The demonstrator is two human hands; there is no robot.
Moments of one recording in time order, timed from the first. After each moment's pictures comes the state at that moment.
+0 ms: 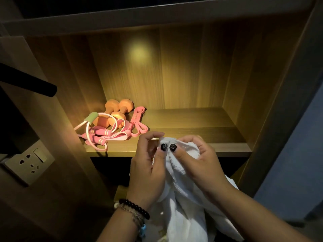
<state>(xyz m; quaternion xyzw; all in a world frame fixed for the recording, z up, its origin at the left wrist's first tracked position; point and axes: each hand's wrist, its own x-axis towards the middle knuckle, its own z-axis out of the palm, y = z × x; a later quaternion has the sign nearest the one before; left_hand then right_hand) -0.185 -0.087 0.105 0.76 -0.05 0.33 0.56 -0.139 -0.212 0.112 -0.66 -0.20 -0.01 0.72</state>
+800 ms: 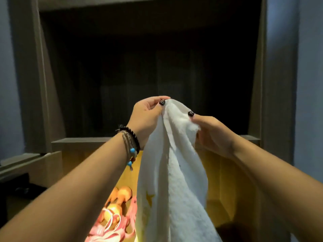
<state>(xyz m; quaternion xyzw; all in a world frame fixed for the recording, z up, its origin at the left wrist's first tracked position) -0.094 -0.085 0.439 0.70 -0.17 0.35 0.60 -0.028 -0.255 0.409 -0.67 -0.40 0.02 0.63</state>
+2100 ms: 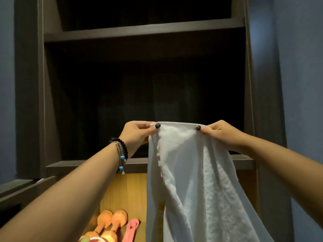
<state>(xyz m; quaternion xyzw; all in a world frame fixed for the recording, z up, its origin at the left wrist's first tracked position) -0.051 -0.030 0.459 0.73 -0.15 0.29 0.60 -0.014 -0.293 0.462 -0.83 -0.33 -0.17 0.42</state>
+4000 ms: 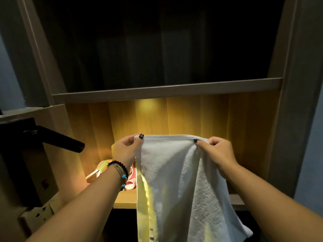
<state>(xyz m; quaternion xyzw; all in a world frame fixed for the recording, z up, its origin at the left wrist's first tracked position) -0.073 0.022 0.205 0.68 0.14 0.37 0.63 -0.007 -0.221 0.192 -0.75 -0.10 -0.14 0.64</state>
